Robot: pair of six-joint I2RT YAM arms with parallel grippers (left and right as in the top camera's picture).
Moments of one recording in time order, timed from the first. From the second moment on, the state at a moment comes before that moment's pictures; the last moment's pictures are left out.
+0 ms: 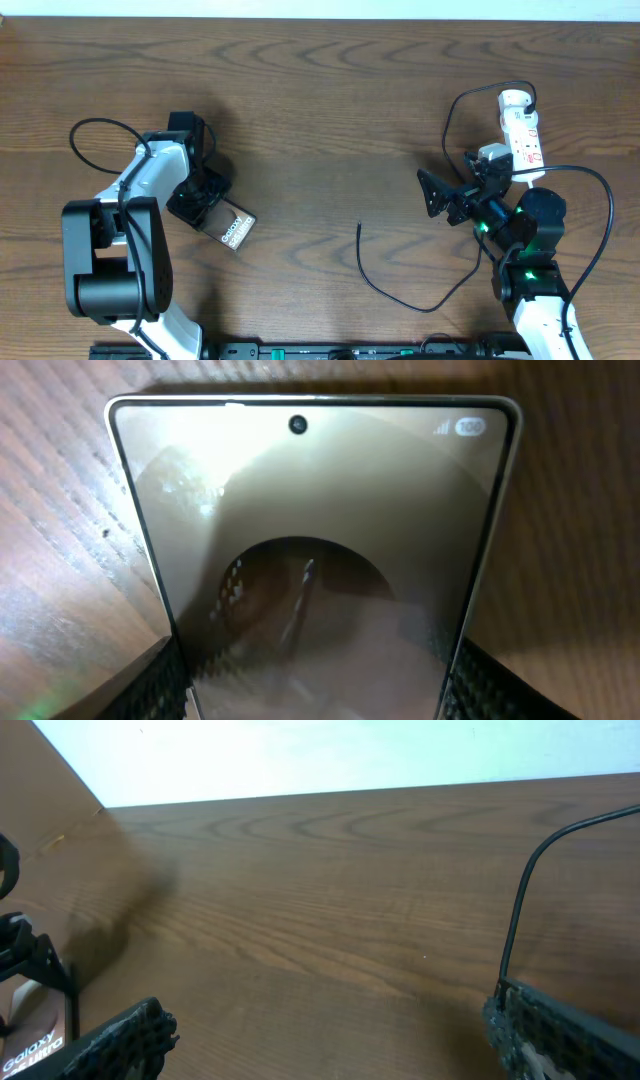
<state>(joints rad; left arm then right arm) 0.03 1.84 1.08 -0.88 0.02 -0.97 -0.01 0.95 0.36 0.28 -0.52 0.13</state>
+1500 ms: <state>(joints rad) 0.04 1.81 1.03 -0.84 0.02 -0.96 -0.01 0.95 0.36 0.27 -0.52 0.13</state>
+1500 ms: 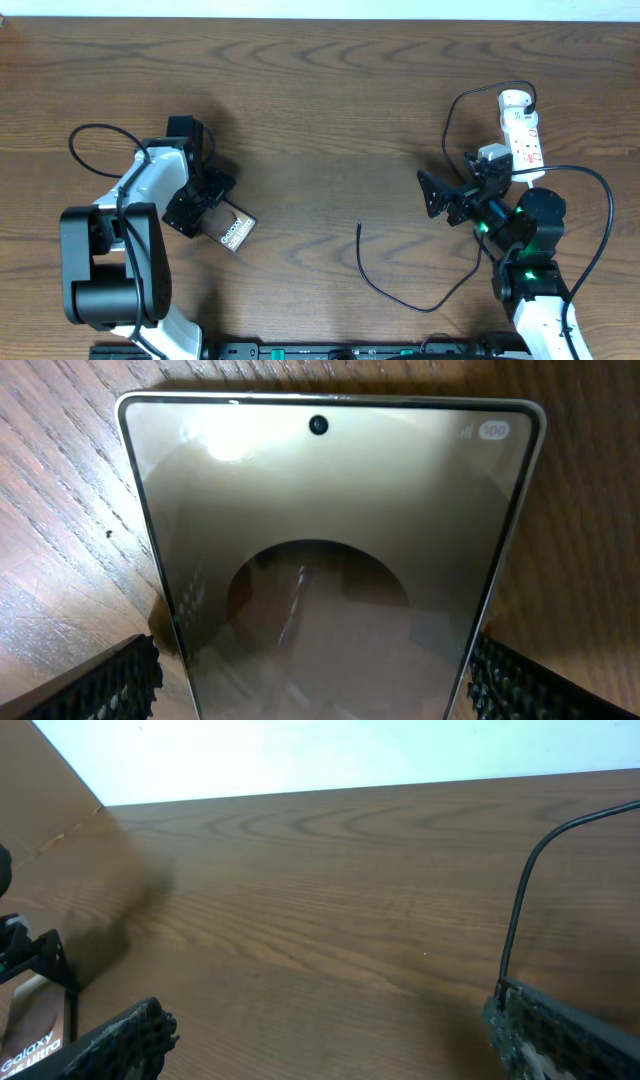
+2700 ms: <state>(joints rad) 0.04 1.81 1.03 -0.82 0.04 -0.96 -0.01 0.95 0.36 0.27 -0.52 0.13</state>
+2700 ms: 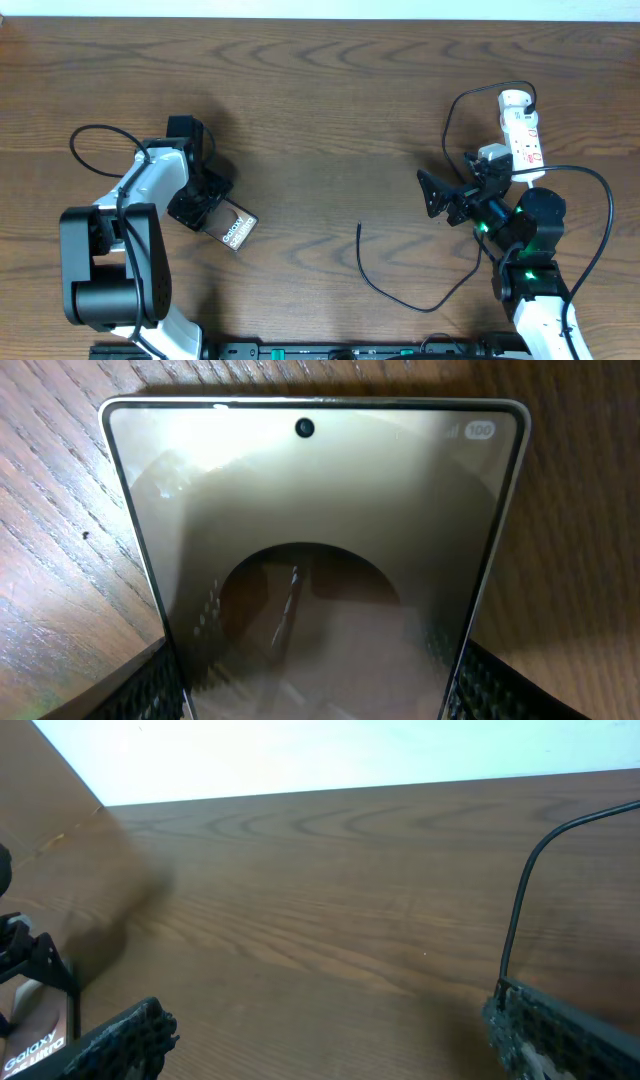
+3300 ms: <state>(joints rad) 0.04 1.81 1.03 -0.84 0.14 -0.96 -0.01 0.95 0.36 0.19 -0.52 0.13</state>
